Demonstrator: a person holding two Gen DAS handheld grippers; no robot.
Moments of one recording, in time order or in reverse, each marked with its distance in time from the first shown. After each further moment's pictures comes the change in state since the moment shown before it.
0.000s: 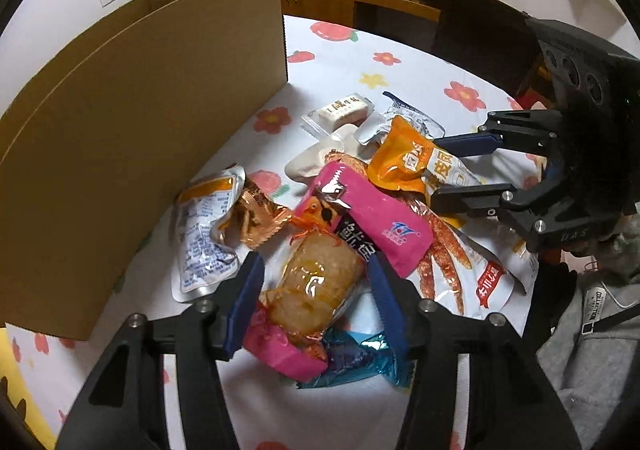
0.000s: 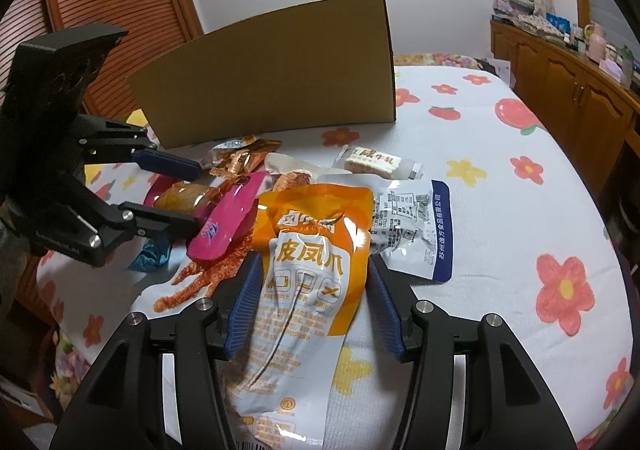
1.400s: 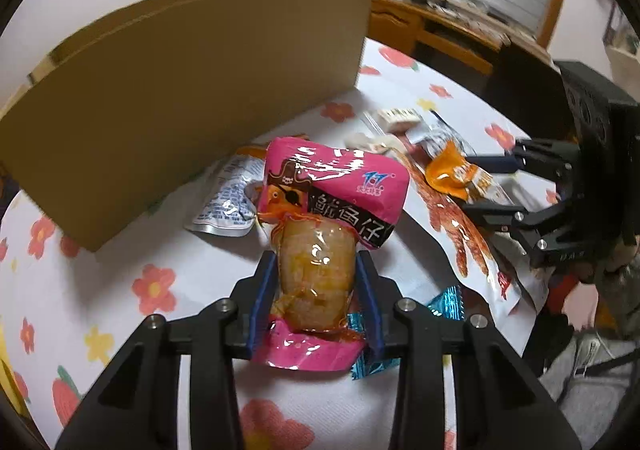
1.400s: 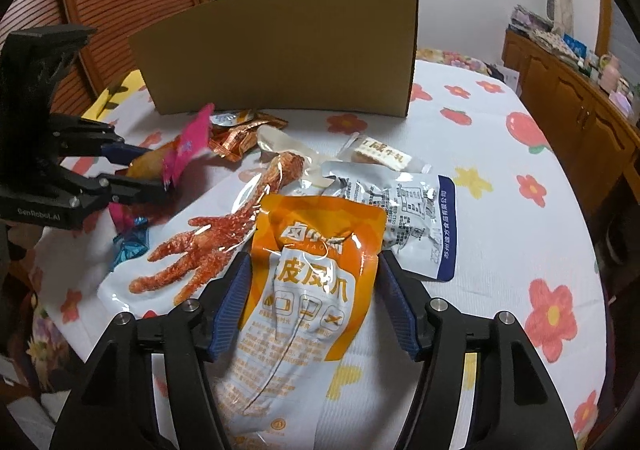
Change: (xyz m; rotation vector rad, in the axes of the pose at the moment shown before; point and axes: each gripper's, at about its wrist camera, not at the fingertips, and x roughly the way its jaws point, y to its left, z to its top) left arm -0.023 0.018 -0.045 -0.259 -0.123 0.085; right arm 0.011 0.010 0.006 -0.131 0.089 -0.053
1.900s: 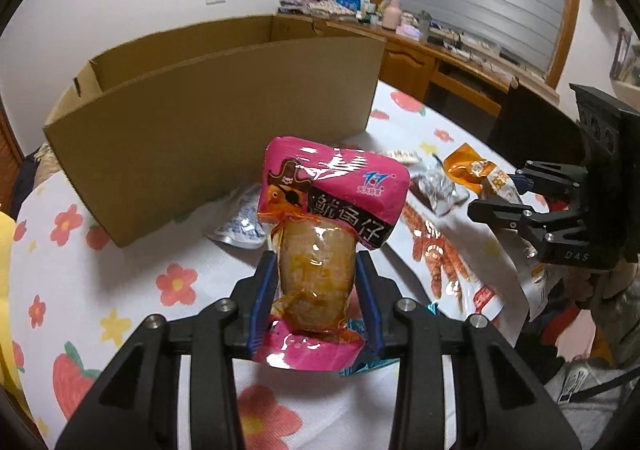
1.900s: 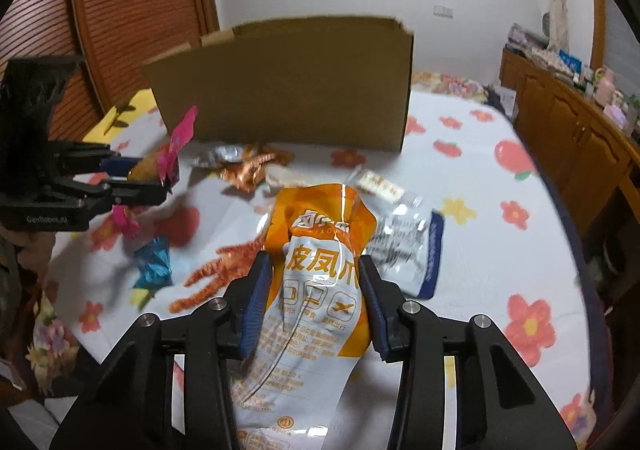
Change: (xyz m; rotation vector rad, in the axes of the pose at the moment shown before) left arm -0.031 0.000 -0.006 -0.075 -0.137 0.030; right arm -0.031 0.003 0.007 -0.004 -0.100 -0.008
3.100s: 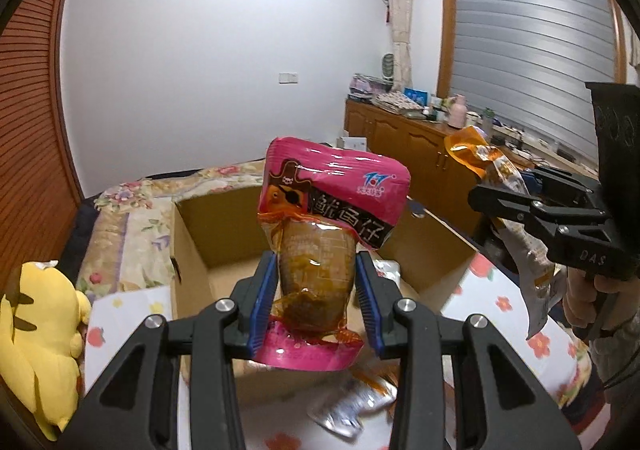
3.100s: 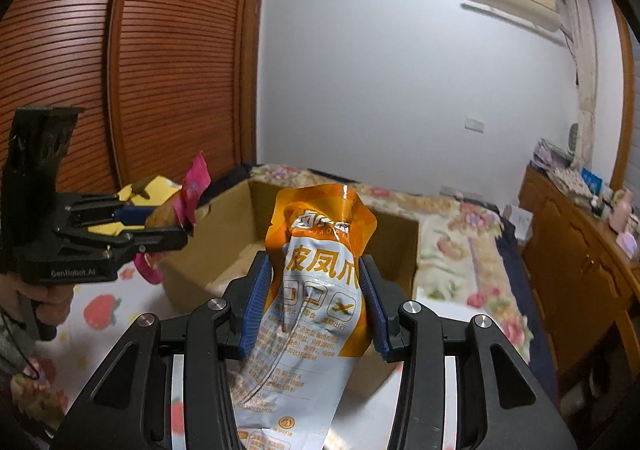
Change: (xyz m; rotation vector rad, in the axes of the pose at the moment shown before) left arm -0.038 0.071 0.127 -0.116 -0.305 0.214; right arm -0.014 0.000 0.187 -0.196 -0.310 0.058
